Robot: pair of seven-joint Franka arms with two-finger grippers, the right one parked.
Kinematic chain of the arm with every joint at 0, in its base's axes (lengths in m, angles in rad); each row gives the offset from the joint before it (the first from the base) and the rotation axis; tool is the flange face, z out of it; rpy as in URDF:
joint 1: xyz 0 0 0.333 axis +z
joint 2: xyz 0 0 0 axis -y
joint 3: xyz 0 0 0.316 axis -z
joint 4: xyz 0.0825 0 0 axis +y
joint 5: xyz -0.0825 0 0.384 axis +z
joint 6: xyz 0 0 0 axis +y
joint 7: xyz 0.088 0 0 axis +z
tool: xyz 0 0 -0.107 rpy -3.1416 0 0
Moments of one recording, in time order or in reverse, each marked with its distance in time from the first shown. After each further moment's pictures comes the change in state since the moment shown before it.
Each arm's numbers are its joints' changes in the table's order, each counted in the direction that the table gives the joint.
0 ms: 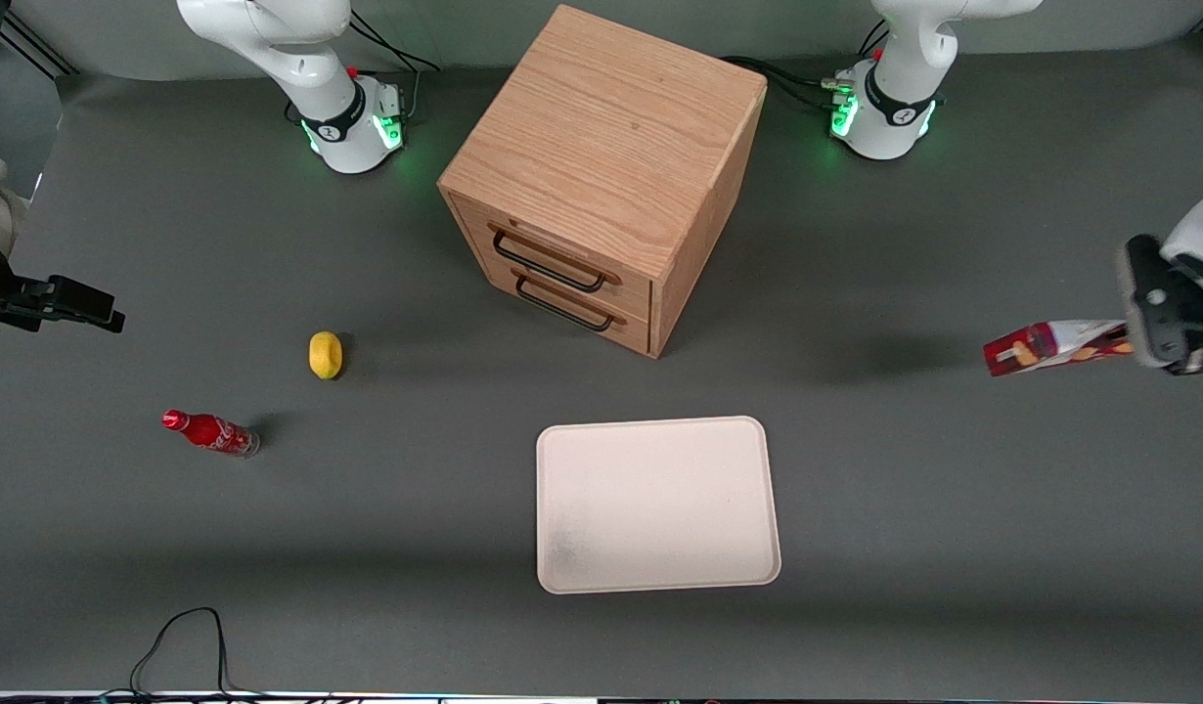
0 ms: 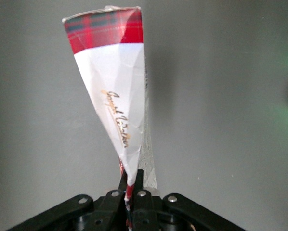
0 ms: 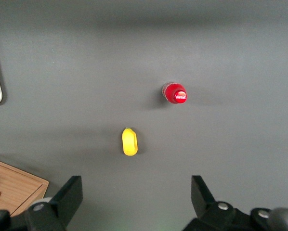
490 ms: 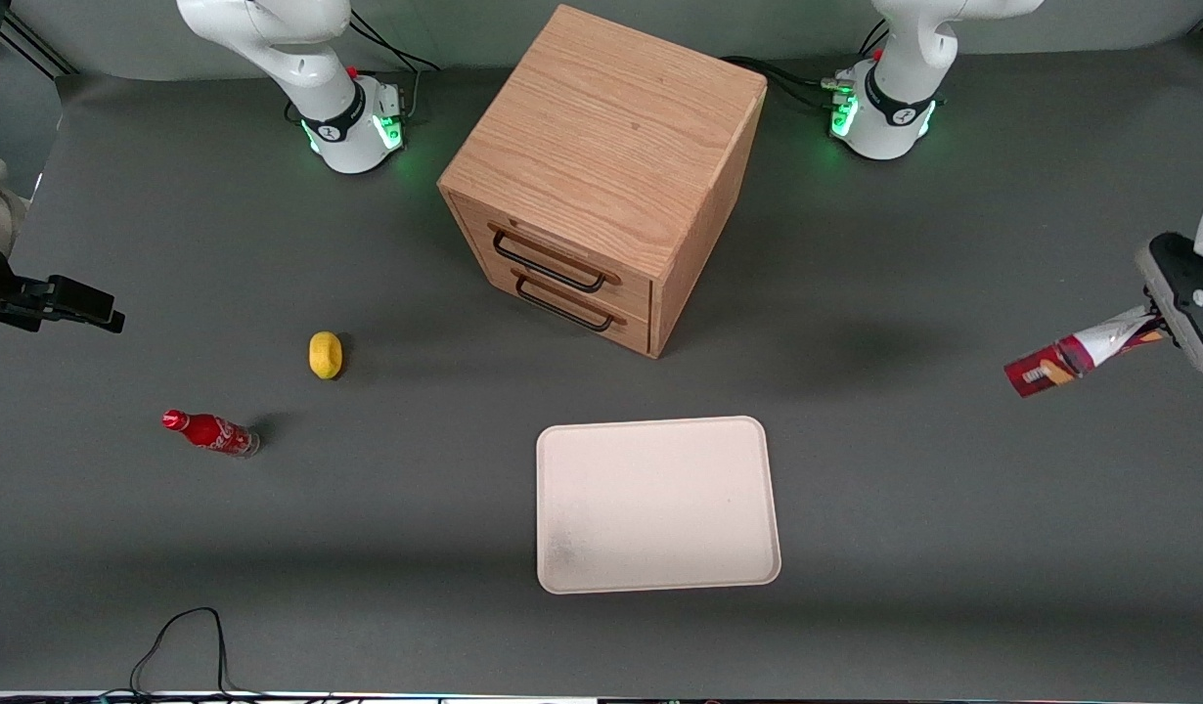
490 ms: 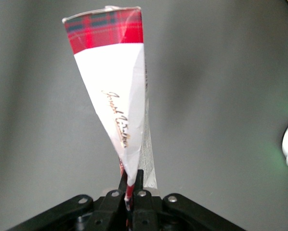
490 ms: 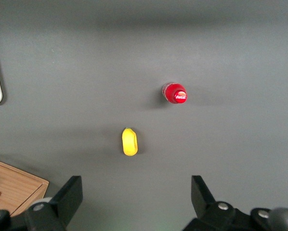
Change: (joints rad) arm -0.026 -0.021 0.014 -0.106 -0.002 0.066 0.385
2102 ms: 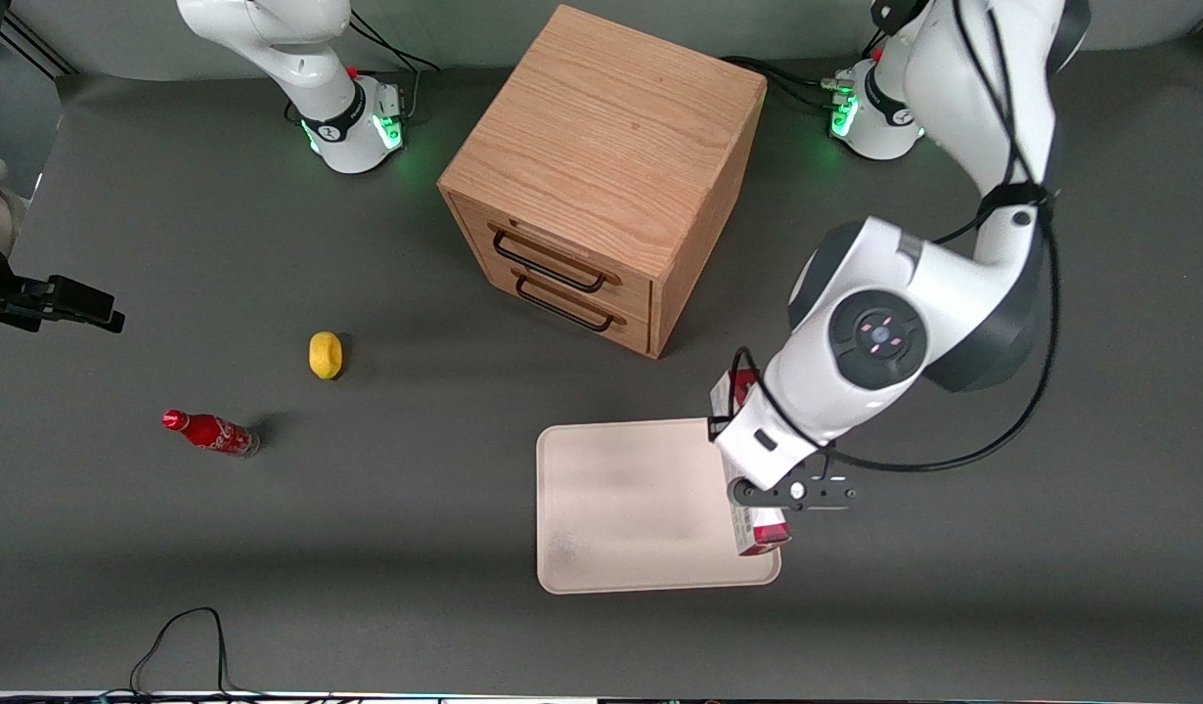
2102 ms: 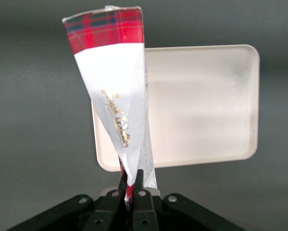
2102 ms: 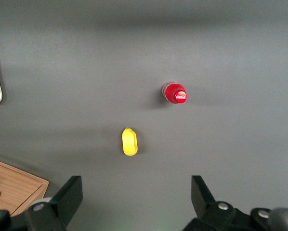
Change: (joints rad) arm -0.302 -0.615 0.290 -0.555 0.004 -0.209 1.712
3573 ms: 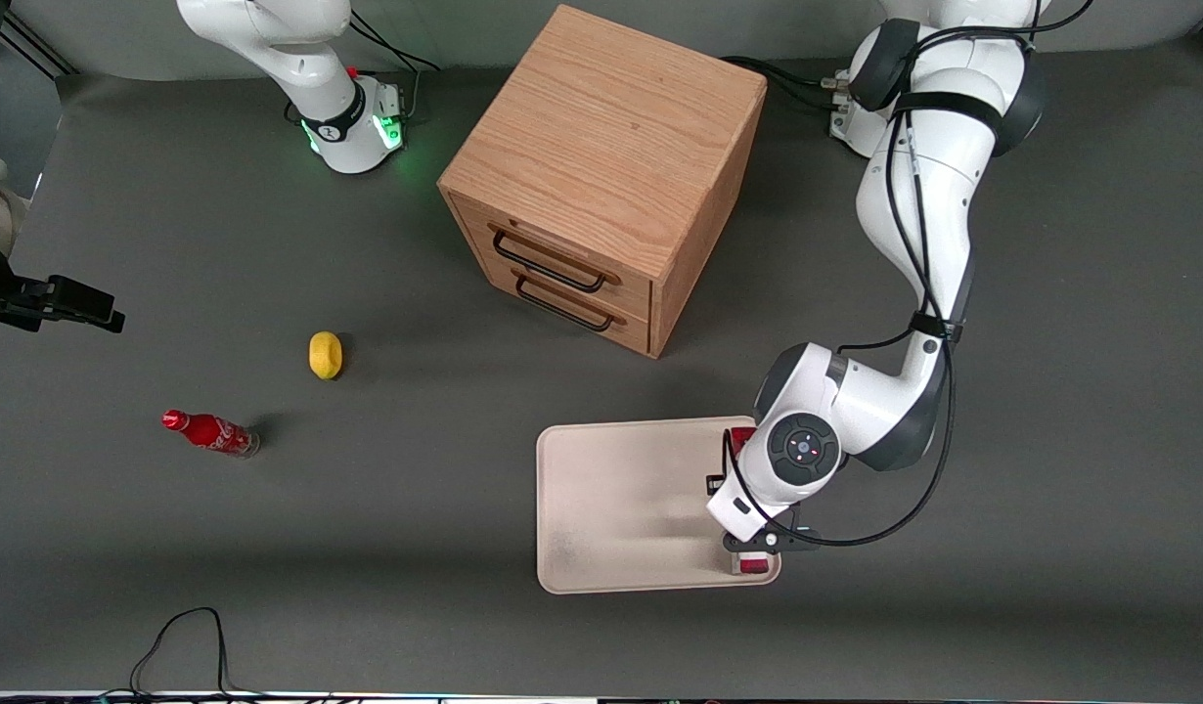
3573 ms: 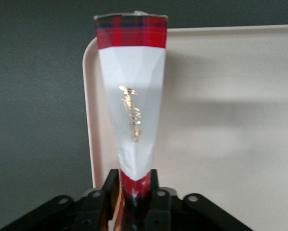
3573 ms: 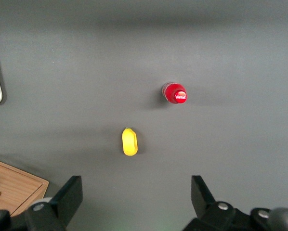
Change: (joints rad) arm 0.028 -0.220 -0.010 0.085 0.075 -0.247 0.015
